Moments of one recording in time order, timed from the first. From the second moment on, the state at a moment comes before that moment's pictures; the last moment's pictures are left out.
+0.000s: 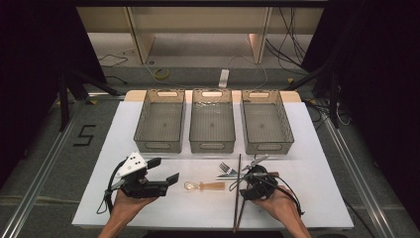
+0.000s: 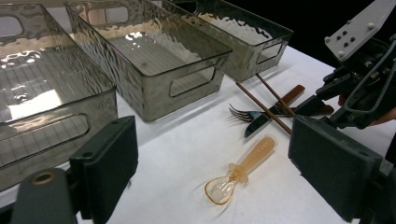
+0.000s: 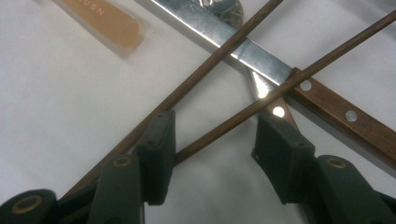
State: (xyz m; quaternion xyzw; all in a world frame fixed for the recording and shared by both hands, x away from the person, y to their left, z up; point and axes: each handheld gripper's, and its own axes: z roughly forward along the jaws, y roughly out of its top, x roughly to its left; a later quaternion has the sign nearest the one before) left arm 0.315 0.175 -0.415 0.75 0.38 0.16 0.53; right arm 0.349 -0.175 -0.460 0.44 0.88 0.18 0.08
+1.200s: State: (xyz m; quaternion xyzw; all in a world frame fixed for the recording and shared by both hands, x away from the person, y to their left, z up) left arm 0.316 0.177 -0.416 0.74 0.38 0.15 0.53; right arm 0.351 -0.162 -0.462 0.42 0.88 0.19 0.07
